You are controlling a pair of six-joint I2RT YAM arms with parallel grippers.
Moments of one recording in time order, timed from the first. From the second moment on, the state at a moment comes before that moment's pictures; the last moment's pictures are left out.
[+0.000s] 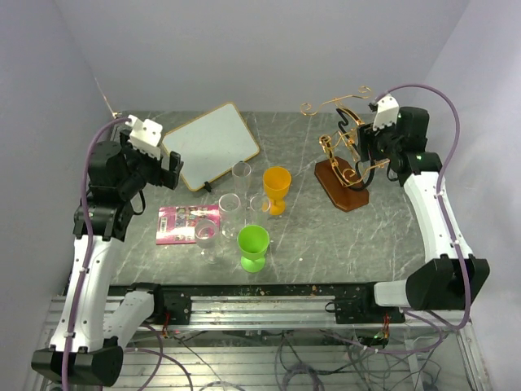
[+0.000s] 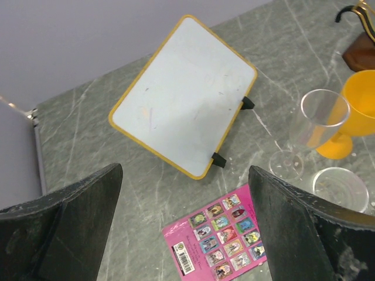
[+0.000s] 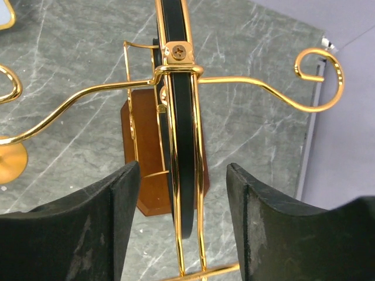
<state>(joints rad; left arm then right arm) -0.07 0.88 1.10 -0.47 0.26 0.23 0.00 1.33 1.33 -0.52 -0.15 -0.31</state>
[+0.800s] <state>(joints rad) -0.09 1.15 1.22 -0.46 0.50 0.29 0.08 1.34 1.36 -0.59 -0.12 -0.21</state>
